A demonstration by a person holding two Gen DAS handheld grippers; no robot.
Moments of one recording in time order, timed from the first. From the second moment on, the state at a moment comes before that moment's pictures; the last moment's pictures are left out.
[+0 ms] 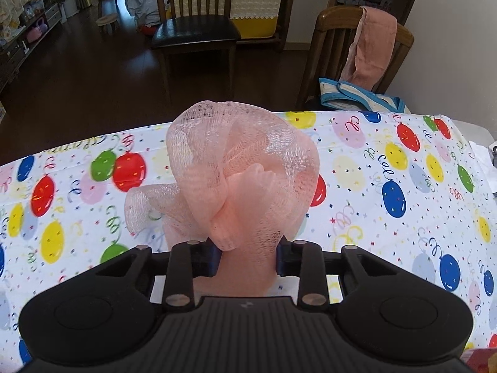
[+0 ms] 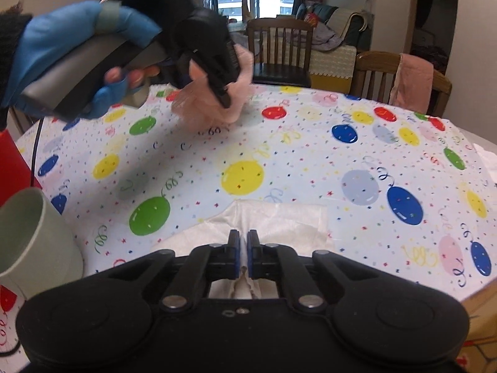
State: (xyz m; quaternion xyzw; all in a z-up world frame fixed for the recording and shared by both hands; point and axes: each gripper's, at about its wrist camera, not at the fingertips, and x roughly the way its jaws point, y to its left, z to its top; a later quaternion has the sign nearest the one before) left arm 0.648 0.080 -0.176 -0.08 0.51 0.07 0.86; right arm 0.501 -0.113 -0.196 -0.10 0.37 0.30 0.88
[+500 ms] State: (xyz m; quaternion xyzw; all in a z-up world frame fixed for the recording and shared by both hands) left arm 0.582 0.093 -0.118 -0.08 0.49 0.06 0.87; right arm 0.469 -0.137 -0.139 -0.05 0.34 0.30 0.89
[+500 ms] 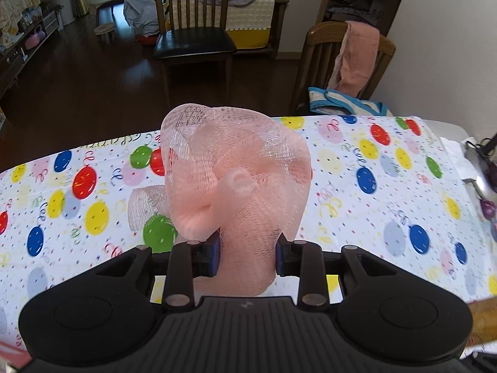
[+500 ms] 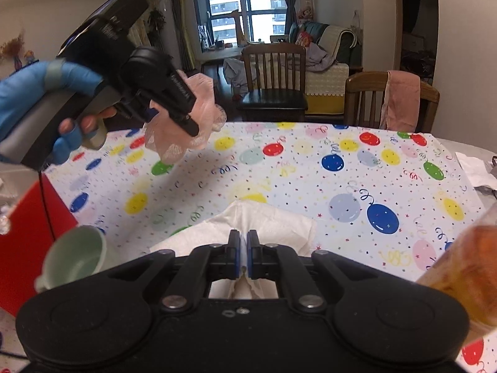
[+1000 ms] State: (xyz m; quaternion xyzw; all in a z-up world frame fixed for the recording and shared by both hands) left arm 0.494 0.093 -0.061 -0.07 0.47 0.00 0.88; right arm 0.417 -0.142 -0.081 -0.06 0.30 0.29 0.91
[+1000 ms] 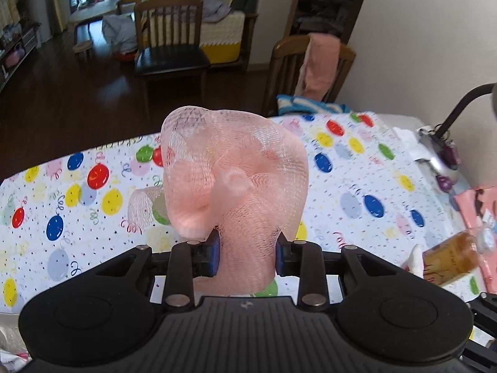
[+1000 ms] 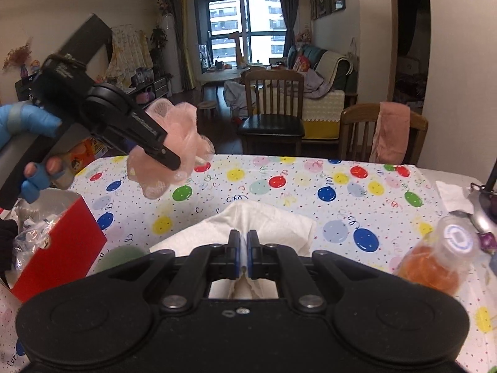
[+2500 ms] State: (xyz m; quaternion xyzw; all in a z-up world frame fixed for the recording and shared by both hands) left arm 0.216 0.300 0.021 -0.10 0.44 0.05 0.89; right arm 0.263 0.036 -0.009 -0.10 0.28 0.41 0.86
